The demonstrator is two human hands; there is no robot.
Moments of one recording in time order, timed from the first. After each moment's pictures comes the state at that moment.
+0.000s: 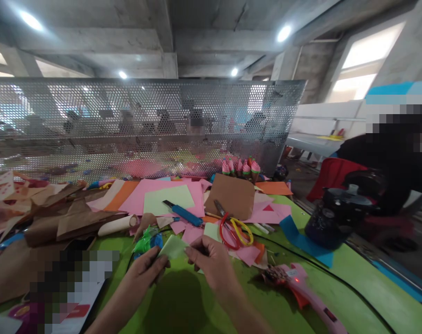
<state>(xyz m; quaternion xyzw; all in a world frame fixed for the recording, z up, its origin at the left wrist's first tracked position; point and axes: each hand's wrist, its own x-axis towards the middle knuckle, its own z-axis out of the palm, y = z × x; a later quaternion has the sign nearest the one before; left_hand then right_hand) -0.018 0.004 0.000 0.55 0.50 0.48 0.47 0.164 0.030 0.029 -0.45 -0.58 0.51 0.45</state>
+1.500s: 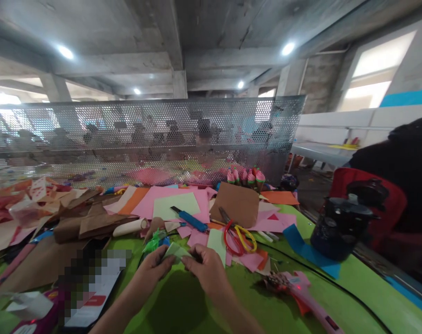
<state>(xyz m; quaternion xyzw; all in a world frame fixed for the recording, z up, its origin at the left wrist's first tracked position) -0.015 0.007 0.003 0.53 0.45 0.51 0.51 0.151 0.028 0.018 -0.43 -0.66 0.46 0.41</state>
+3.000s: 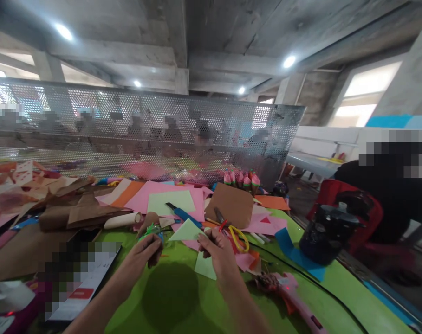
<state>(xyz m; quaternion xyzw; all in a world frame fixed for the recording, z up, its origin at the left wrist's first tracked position) -0.028 0.015 0.004 0.52 0.46 0.53 0.49 0.177 0.037 0.035 -0.43 -0.56 0.48 0.52</state>
